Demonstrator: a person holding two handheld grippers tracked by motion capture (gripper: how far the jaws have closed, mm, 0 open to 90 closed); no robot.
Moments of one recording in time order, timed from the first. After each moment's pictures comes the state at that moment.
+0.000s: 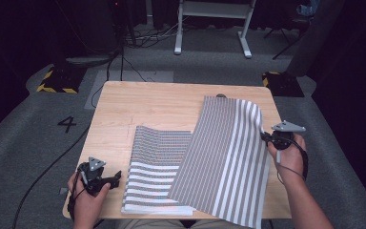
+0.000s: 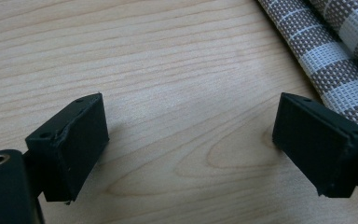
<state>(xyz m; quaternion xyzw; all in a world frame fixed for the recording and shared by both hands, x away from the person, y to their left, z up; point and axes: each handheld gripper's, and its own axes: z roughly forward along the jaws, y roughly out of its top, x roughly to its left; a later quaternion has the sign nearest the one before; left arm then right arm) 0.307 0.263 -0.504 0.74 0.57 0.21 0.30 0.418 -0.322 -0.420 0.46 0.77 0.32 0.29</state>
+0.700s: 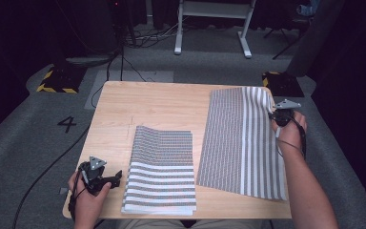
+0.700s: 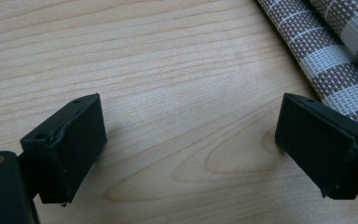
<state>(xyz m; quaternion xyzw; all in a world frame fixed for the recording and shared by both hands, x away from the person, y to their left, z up) 0.308 0.262 -0.504 0.74 0.57 0.20 0.30 0.506 -0.352 -0.421 0.45 0.78 0.25 0.36</state>
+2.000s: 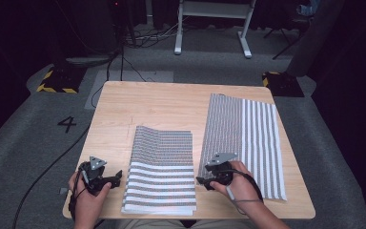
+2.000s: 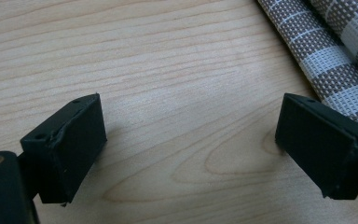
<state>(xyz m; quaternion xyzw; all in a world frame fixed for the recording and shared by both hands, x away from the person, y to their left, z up) 0.309 0.262 -0.504 0.74 0.57 0.20 0.30 0.342 -0.151 -0.478 0.31 0.88 0.34 0.08</state>
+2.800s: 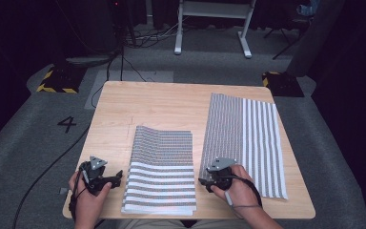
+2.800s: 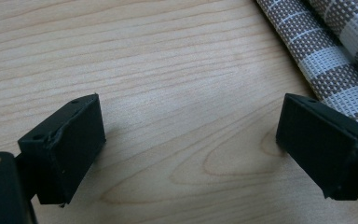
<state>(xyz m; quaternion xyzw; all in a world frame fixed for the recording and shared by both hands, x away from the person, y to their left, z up) 0.310 0.260 -0.504 0.74 0.57 0.20 0.30 0.332 -0.155 -0.482 0.29 0.89 0.33 0.14</state>
